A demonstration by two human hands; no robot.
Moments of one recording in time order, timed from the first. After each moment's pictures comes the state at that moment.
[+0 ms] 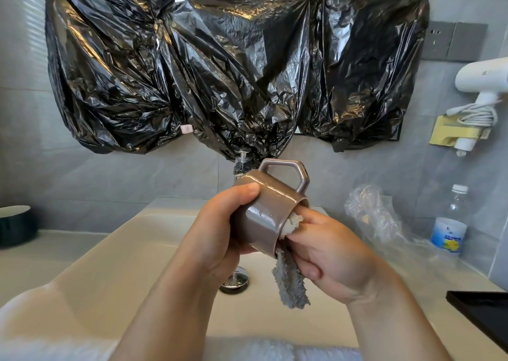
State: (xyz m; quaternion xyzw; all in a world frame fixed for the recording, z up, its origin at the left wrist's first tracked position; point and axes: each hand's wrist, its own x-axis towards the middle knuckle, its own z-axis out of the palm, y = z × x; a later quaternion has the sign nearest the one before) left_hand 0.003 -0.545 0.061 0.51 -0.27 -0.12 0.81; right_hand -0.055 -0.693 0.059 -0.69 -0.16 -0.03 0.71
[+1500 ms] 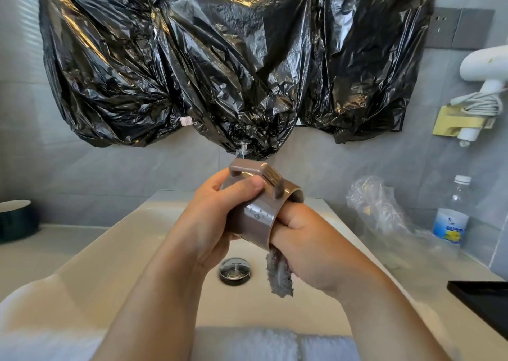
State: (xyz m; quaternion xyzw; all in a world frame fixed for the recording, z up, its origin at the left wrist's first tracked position) left_hand 0.006 -0.534 0.066 0.55 -0.30 -0.08 0.78; right_hand -0.059 -0.675 0.058 -0.84 -0.14 -0.16 0.49
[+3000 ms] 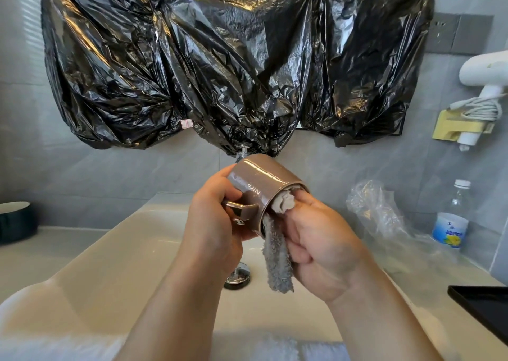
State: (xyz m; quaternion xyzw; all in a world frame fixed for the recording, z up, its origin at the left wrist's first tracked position) left_hand -0.004 -0.553 0.071 0.46 -0.19 -0.03 0.87; right_hand -0.057 -0.665 0.065 -0.56 -0.13 -0.08 0.82
